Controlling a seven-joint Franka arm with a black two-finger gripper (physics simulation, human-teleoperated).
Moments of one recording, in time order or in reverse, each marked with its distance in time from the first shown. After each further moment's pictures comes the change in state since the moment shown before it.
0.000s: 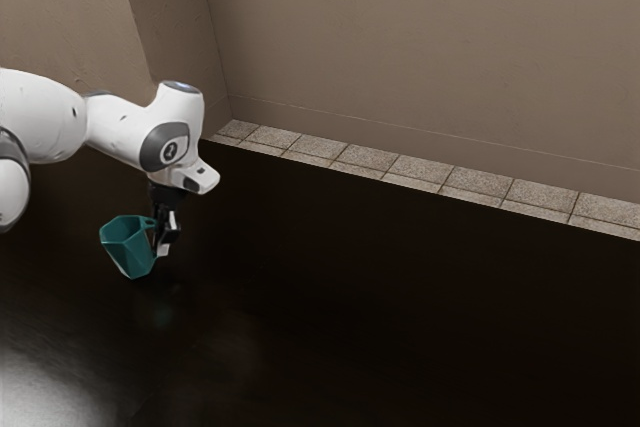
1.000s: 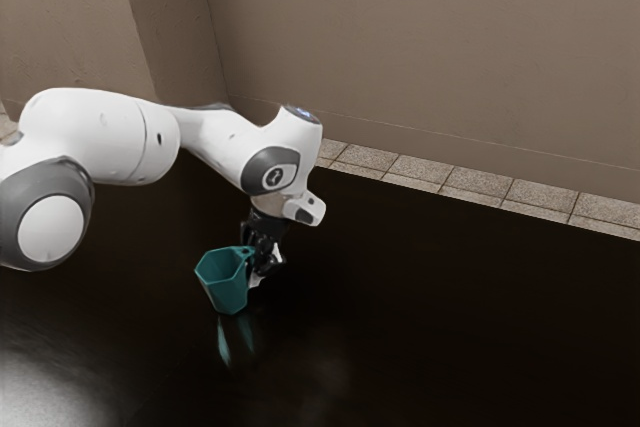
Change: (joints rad) arm -0.227 0.124 -0.107 0.147 -0.020 -0.157 -0.421
